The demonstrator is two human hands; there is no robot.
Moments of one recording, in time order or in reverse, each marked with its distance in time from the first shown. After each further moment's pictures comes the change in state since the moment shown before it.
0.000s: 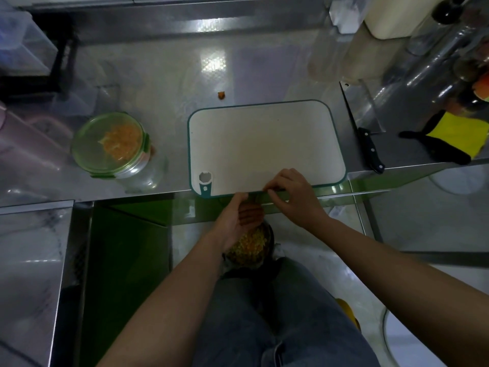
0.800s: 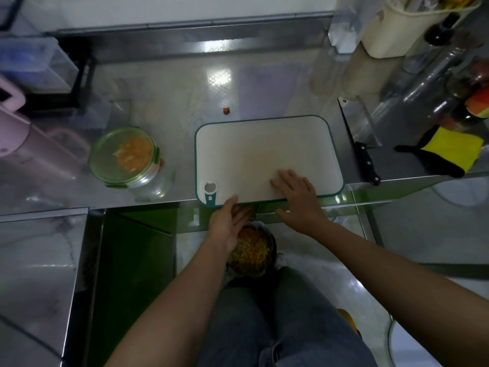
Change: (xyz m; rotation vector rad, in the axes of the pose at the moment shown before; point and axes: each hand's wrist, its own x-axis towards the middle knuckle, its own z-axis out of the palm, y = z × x) left_hand -0.014 0.016 0.002 -0.305 0.169 0.139; right_hand 0.001 0.002 -0.014 -0.251 -0.282 0.202
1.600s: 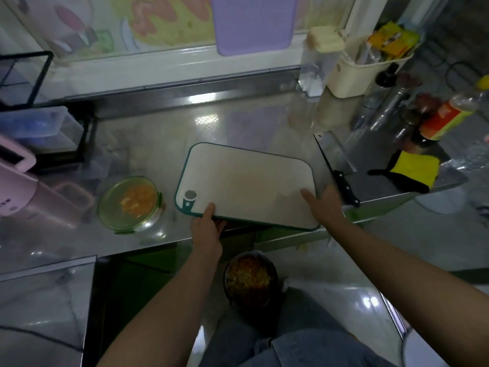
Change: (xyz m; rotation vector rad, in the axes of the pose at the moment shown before) left_hand -0.014 0.069 0.023 -0.088 0.118 0.303; right_hand 0.008 0.008 -0.082 0.593 0.302 0.706
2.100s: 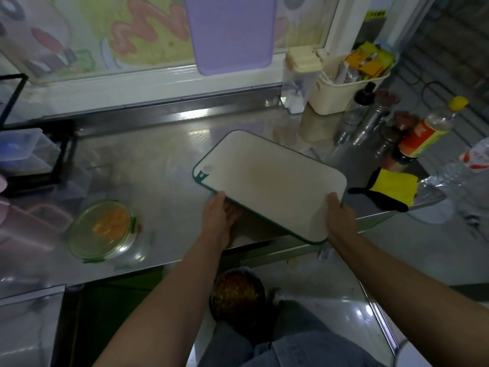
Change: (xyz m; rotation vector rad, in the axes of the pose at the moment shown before) left_hand 0.007 -0.008 0.103 0.165 -0.186 -0.048; right_hand 0.043 0.023 -0.057 0.554 0.266 0.267
